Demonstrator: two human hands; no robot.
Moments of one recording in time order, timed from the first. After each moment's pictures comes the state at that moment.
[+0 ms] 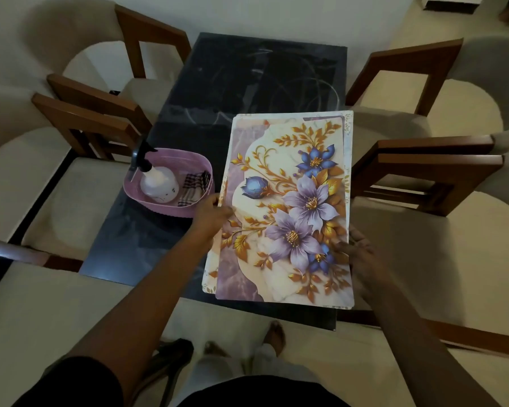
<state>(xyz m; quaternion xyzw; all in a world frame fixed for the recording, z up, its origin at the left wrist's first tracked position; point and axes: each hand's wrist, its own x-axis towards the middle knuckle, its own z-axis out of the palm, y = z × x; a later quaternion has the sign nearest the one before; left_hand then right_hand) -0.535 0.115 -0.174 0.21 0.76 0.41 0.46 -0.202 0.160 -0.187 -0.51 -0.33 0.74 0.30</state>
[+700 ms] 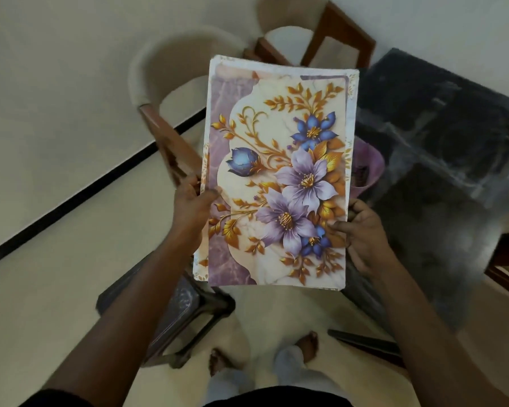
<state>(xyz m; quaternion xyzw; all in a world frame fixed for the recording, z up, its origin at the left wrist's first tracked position) -0.694 -0.229 -0.103 0.03 0.67 0.70 0.23 -0.477 0.012 -0.126 -0.35 -0.54 0.75 0.16</state>
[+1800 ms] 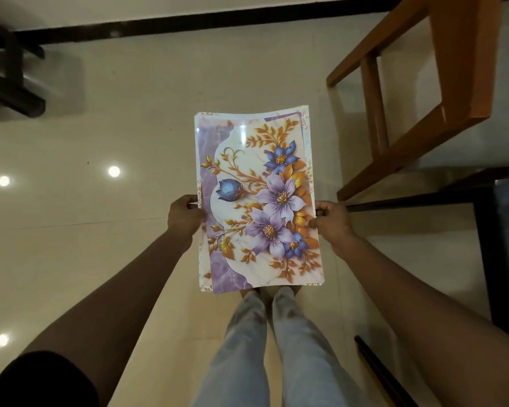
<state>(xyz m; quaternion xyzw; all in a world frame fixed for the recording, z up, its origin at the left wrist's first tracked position) -0.679 -0.609 -0.413 -0.46 0.72 0.49 0.19 -0.707 -0.277 -0.441 -0.28 -0.77 0.49 -0.30</state>
